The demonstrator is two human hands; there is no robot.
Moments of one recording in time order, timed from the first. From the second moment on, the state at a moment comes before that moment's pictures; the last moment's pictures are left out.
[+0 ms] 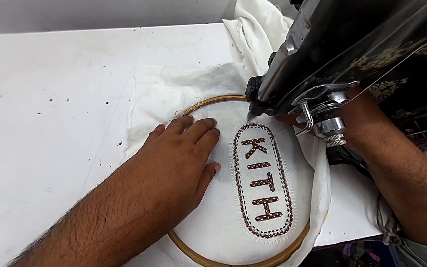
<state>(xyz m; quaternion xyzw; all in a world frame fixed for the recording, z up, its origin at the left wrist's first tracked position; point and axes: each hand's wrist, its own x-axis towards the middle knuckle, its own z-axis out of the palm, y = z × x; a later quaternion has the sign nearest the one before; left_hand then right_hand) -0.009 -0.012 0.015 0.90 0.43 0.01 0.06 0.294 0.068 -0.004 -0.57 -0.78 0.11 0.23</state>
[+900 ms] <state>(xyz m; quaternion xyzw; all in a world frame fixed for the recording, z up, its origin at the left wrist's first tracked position) 0.002 0.002 -0.001 0.91 0.42 0.04 0.07 0.272 0.015 0.037 -0.63 -0.75 0.09 0.18</state>
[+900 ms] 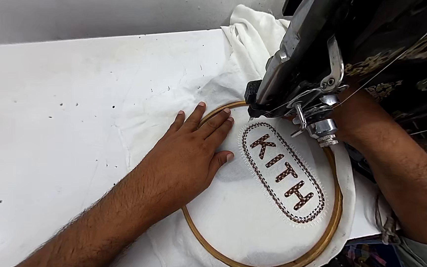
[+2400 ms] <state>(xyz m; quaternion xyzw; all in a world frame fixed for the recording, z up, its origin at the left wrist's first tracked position) 0.001 0.002 -0.002 0.91 0.40 0.05 0.06 0.267 0.010 0.036 -0.63 -0.74 0.09 0.21</state>
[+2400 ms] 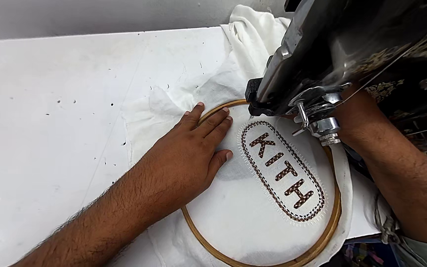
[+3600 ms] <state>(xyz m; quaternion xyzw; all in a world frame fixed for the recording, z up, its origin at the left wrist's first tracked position) -0.003 -0.004 0.004 0.91 0.41 0.03 0.07 0.299 0.071 -0.012 -0.54 -0.79 0.09 0.26</state>
